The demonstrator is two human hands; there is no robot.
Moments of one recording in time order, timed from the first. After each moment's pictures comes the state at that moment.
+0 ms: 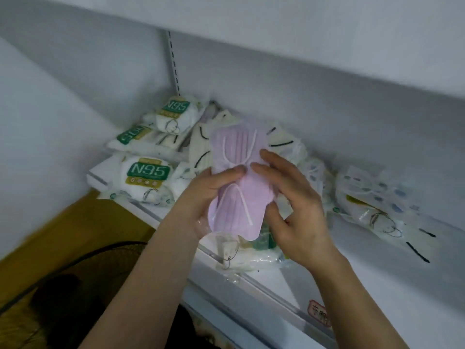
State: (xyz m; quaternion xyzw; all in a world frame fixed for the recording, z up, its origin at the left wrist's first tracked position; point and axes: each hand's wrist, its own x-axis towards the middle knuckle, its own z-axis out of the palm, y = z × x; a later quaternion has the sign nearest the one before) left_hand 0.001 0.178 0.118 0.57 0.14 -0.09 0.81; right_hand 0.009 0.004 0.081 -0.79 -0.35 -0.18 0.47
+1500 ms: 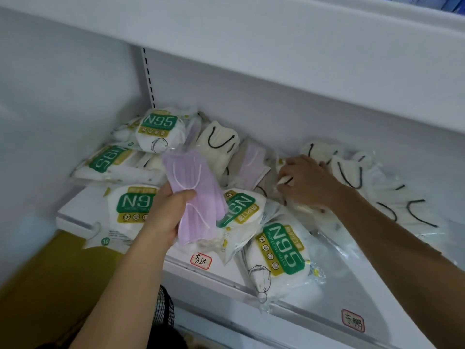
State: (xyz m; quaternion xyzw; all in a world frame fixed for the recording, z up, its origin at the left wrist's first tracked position) left_hand 0.062 0.299 0.051 0.62 0.20 -0.04 0.75; right_hand 0.136 0.007 0.090 -0.99 -0.10 0.07 0.02
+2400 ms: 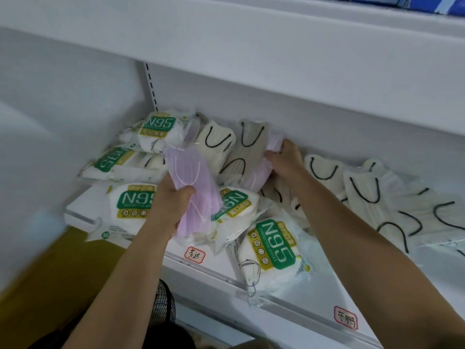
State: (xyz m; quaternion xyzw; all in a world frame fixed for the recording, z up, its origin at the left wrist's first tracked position) left_hand 0.061 0.281 0.062 0.74 0.17 0.02 0.65; right_hand 0.193 0.038 0.058 -0.87 0.10 -0.05 0.48
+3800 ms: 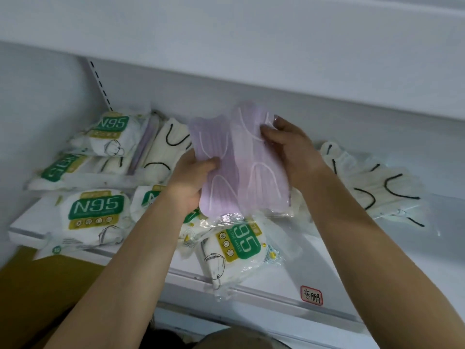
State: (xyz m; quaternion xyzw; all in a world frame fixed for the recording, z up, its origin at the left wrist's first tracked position) left_hand 0.102 0.182 0.082 0.64 0.08 -0.07 0.77; right_hand 0.109 -0.014 0.123 -0.54 0.00 0.03 0.84
